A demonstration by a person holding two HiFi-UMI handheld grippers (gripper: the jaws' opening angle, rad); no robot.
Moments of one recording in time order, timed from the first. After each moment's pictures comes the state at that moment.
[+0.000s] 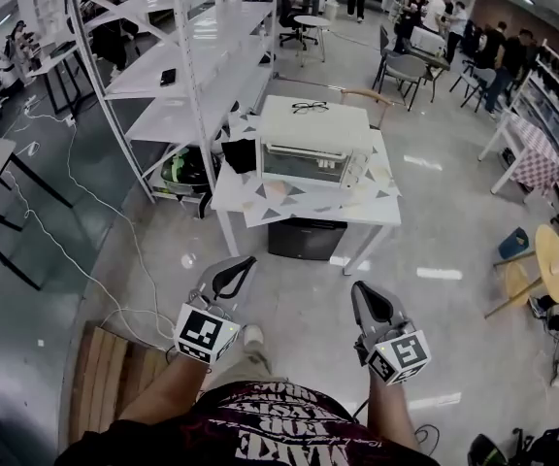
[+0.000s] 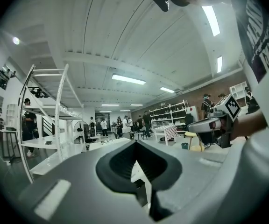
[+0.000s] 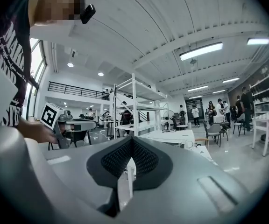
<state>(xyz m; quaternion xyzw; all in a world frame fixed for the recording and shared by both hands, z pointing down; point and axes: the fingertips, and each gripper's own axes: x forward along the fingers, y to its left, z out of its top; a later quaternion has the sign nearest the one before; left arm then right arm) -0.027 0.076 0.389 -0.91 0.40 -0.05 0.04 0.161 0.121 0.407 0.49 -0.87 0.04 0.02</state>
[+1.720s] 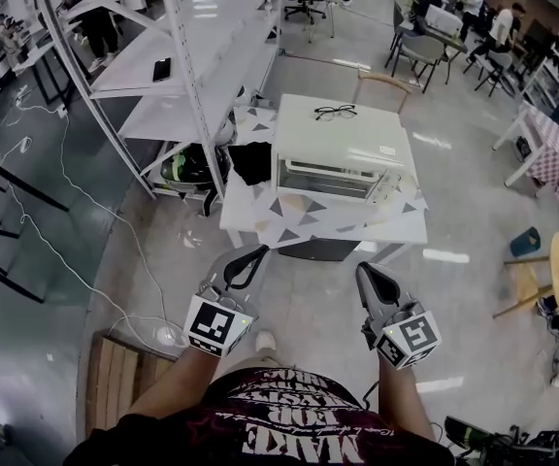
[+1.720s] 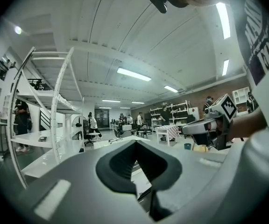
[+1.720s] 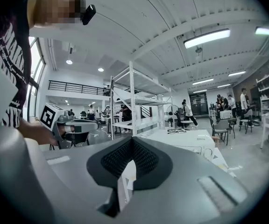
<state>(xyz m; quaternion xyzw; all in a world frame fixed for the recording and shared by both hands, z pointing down) -0.059 -0.107 0.404 -0.92 0.39 -0.05 0.01 0.106 -0.075 0.415 0.48 -0.88 0.07 0.04</state>
